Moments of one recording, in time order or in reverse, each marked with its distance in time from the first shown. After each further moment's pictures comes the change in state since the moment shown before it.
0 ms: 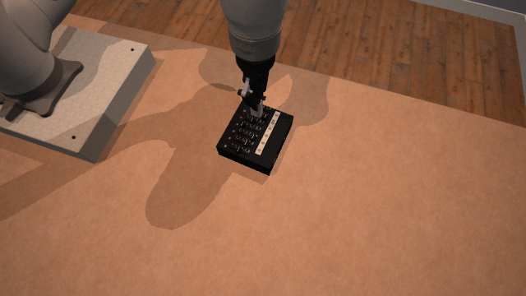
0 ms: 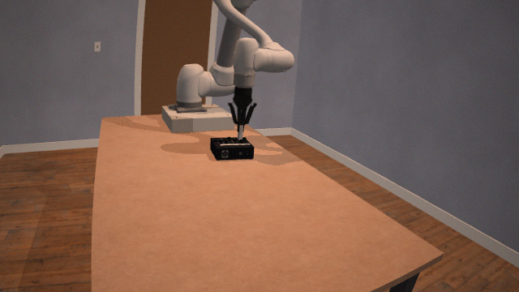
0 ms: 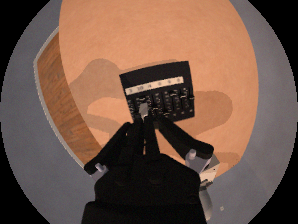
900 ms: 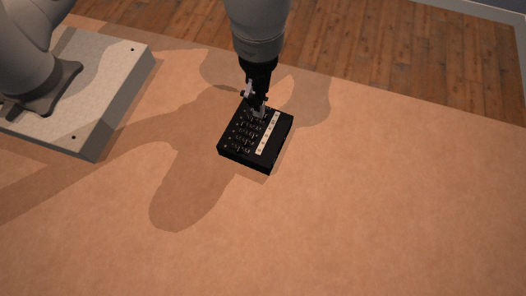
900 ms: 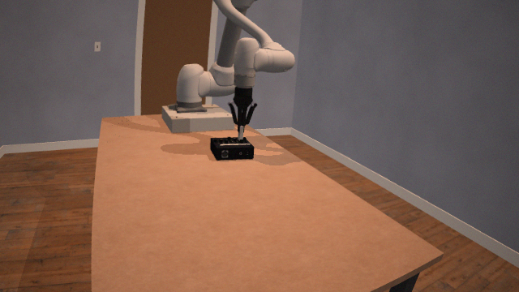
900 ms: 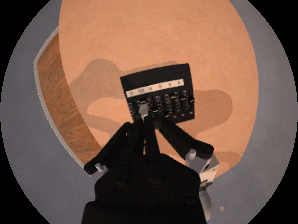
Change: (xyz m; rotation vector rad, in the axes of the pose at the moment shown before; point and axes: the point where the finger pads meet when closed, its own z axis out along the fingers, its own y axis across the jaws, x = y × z) arm 0.006 0.000 0.000 0.000 0.000 0.000
